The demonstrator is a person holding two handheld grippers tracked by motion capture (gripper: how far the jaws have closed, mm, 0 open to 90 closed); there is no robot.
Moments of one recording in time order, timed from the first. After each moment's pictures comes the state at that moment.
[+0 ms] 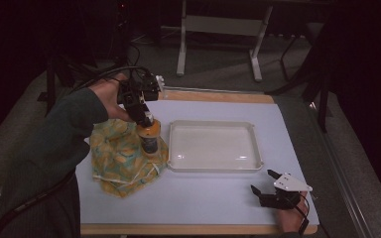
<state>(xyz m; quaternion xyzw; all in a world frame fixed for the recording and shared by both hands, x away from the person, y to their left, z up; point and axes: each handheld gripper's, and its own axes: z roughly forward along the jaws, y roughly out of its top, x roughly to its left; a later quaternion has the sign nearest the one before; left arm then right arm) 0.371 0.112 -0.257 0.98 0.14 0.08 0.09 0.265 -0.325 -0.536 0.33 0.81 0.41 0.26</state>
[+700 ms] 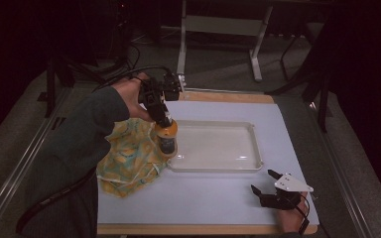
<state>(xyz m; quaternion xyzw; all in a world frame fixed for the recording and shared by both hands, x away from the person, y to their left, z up) 0.374 0.070 -0.255 0.99 0.11 0.07 0.09 0.264 -0.326 -0.536 0.33 0.80 0.42 0.27</state>
